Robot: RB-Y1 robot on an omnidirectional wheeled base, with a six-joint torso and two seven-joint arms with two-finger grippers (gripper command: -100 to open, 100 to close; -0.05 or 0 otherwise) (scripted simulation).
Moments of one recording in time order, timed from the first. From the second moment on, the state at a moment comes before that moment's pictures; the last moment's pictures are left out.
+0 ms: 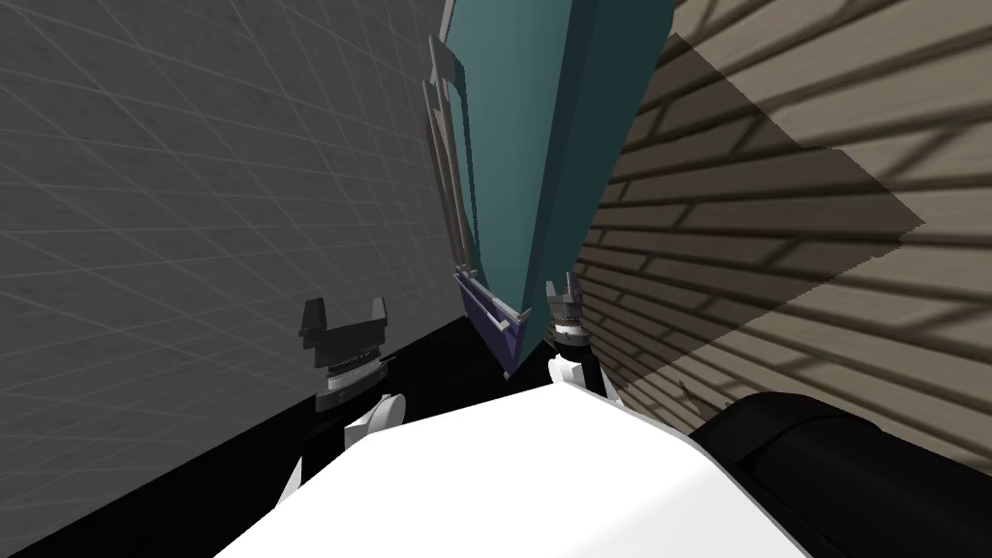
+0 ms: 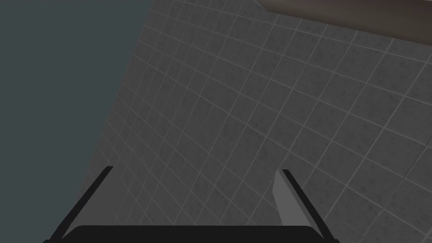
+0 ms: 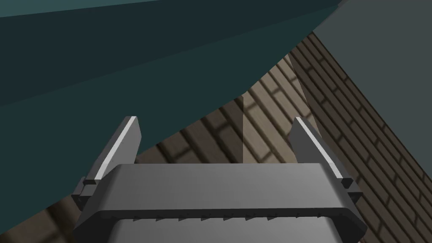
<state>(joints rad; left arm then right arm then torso) 0.50 -0.03 0.01 -2.27 0.03 -0.62 0.17 0.49 -0.02 0.04 -2.25 -0.07 -0.58 0.05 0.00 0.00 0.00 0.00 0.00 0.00</state>
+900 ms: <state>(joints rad) 0.50 -0.03 0.01 -2.27 0.03 -0.62 0.17 0.49 -0.02 0.04 -2.25 -0.07 -0.58 0.05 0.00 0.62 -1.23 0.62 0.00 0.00</state>
